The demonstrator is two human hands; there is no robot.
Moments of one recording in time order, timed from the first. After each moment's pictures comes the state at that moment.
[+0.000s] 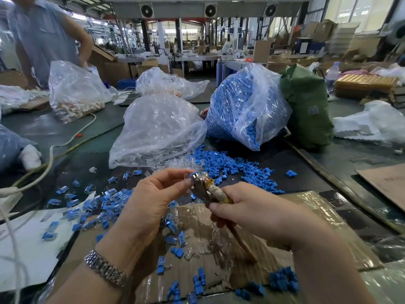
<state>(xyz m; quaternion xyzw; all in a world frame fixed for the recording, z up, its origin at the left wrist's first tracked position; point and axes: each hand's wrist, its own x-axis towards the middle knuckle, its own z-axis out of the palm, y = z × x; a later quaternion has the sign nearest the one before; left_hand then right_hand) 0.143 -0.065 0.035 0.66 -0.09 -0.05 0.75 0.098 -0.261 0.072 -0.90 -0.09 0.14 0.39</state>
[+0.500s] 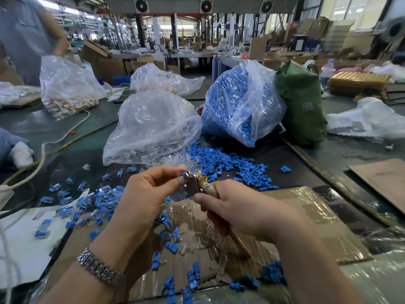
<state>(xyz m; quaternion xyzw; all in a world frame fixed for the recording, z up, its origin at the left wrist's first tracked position) 0.136 -0.066 0.037 0.71 -0.12 0.03 0.69 0.105 -0.254 0.056 -0.89 -0.08 0.14 0.43</state>
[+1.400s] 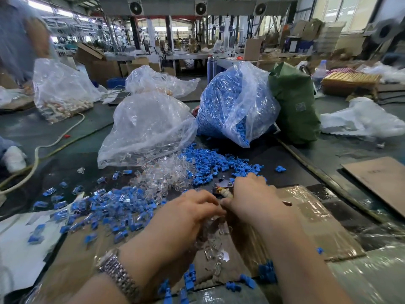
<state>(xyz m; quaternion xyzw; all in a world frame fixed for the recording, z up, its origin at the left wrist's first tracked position) 0.126 -0.094 0.020 0.89 -0.40 0.04 0.21 0.131 -0.274 0.035 -0.98 0.13 0.07 0.10</state>
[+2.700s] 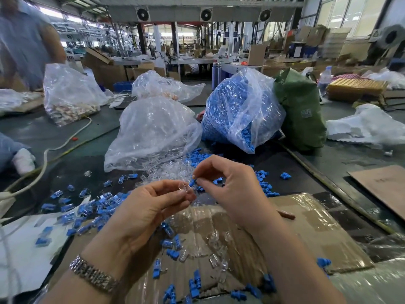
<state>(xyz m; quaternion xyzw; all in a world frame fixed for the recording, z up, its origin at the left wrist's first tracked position) 0.146 -0.058 0.034 0.57 -0.02 -0.16 0.81 0.127 -0.250 0.048 -0.84 -0.17 -0.20 0.48</state>
